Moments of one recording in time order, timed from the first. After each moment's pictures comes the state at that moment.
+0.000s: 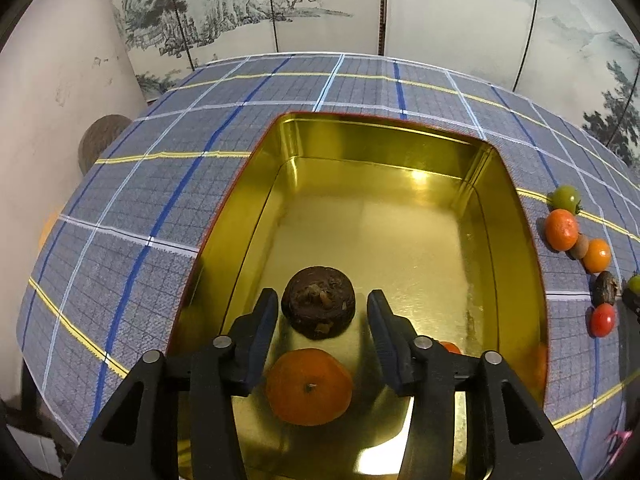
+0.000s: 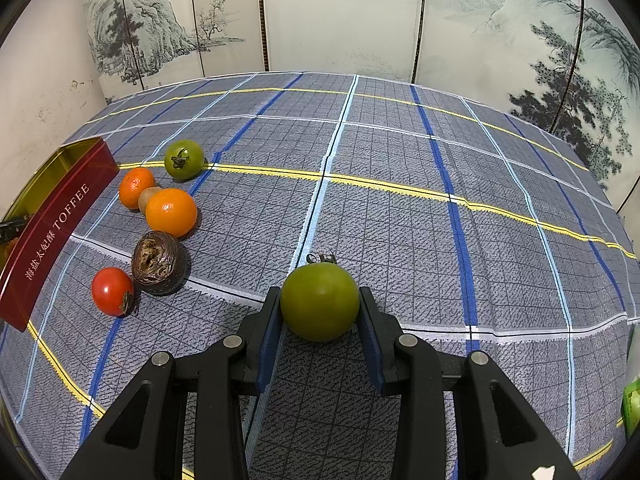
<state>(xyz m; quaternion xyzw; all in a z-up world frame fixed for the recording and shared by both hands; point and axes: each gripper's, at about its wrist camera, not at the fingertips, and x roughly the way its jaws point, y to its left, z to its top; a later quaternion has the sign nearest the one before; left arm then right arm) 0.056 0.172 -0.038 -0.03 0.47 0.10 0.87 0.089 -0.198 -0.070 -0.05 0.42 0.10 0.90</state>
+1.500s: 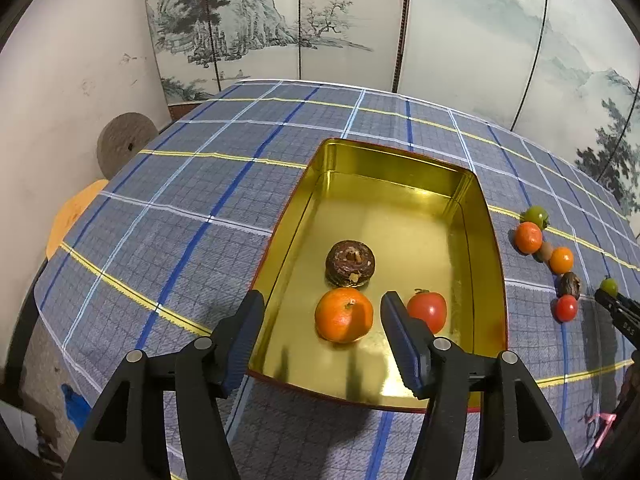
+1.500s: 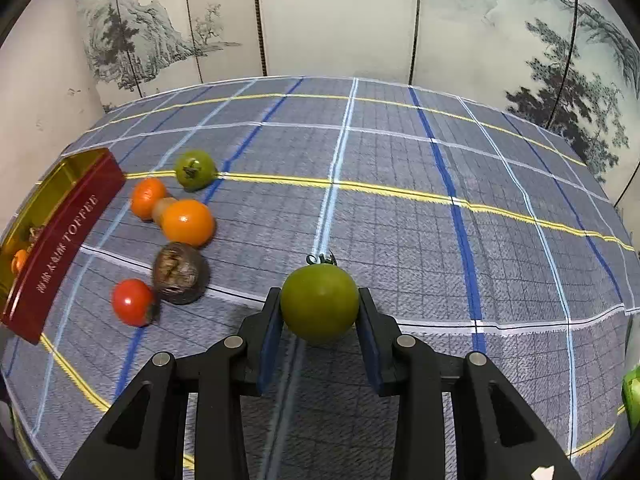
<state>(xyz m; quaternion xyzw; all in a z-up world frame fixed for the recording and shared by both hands) -0.018 0.182 0.006 -0.07 0.43 0.12 0.89 0.086 -0.194 -0.060 -0.03 0.42 0.10 0.90</state>
